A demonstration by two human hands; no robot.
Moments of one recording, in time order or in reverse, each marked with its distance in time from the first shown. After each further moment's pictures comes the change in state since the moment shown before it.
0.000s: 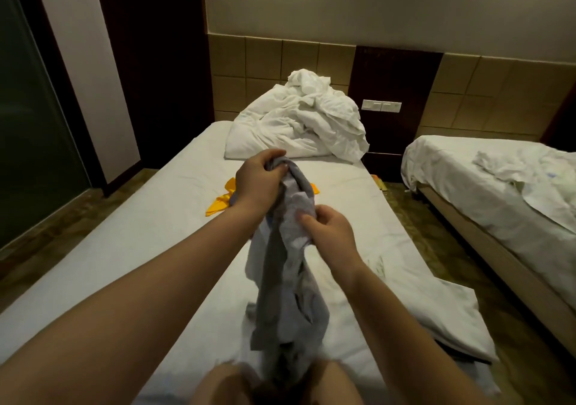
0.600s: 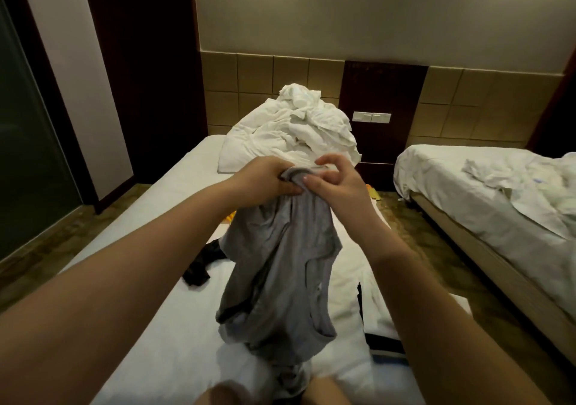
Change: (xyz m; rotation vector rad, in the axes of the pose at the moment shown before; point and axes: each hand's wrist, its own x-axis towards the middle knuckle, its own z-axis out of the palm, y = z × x) left_hand 0.017 0.053 -0.016 0.387 -0.601 0.316; right_hand 0.043 -0.057 -0.046 0.153 -0.110 -0.227
